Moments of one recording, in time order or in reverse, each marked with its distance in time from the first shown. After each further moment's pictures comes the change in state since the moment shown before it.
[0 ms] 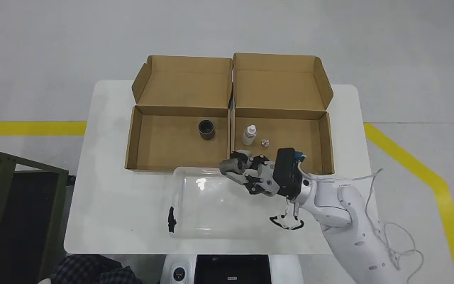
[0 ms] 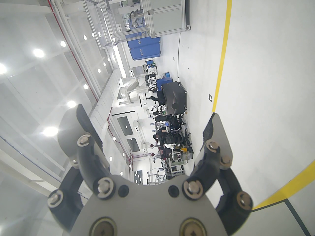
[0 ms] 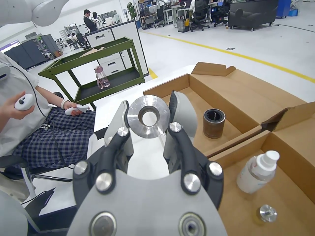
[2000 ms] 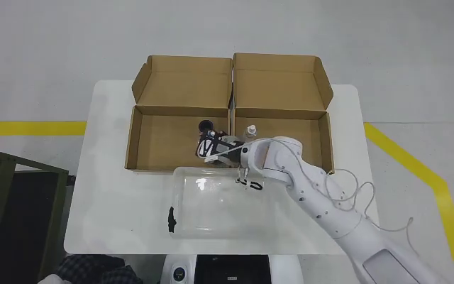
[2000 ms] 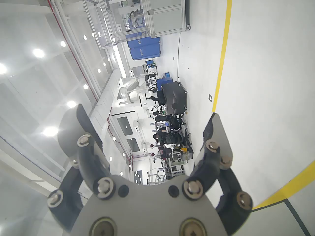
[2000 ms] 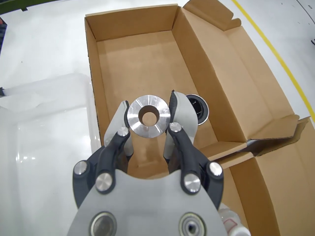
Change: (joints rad) left arm 0.000 0.000 0.000 0.000 0.000 0.000 0.000; right arm 0.542 -0.120 -0.449 0.384 -0.352 0.240 0.243
